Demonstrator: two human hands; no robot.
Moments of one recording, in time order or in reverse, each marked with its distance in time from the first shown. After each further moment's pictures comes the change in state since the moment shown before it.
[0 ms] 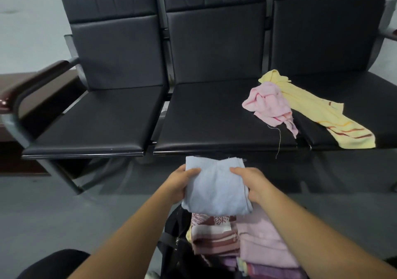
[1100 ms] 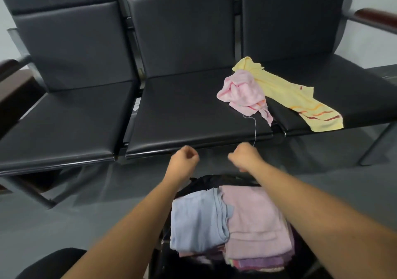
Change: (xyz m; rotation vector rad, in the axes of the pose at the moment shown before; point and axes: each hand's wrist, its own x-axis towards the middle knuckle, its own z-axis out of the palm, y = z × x) left_hand 0.023 0.024 0.073 0.702 0.138 0.374; right_hand 0.027 -0.044 -0.043 -0.920 0.260 -0.217
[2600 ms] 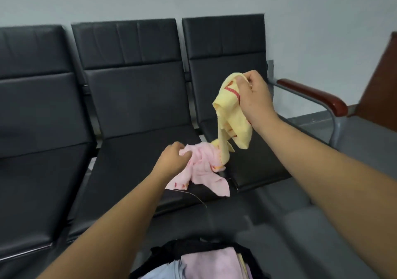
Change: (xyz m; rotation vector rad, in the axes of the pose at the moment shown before) left_hand 0.072 0.200 0.000 0.216 -0.037 0.328; right_hand -0.030 -0.083 -0.294 0.523 0.715 -0.550
